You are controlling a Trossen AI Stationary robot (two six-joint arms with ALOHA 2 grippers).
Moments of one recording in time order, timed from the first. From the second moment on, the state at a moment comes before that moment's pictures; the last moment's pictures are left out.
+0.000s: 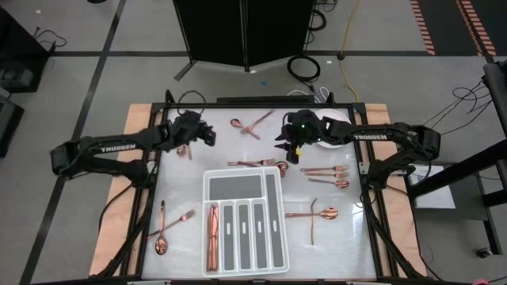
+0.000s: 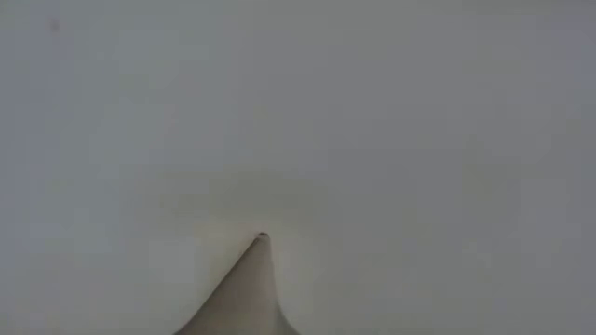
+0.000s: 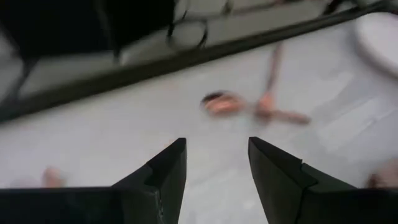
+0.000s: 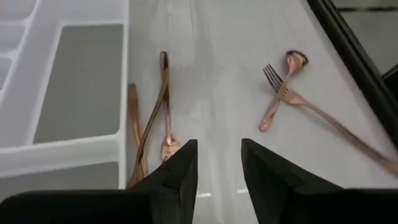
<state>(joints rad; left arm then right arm) 0.44 1.08 0.62 -0.24 -0.37 -0.53 -0.39 1.46 0.82 -0.03 -0.21 -0.19</state>
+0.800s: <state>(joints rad) 0.91 1.34 0.71 -0.77 -0.06 -0.33 -0.28 1.46 0.58 0.14 -0.22 -0.04</state>
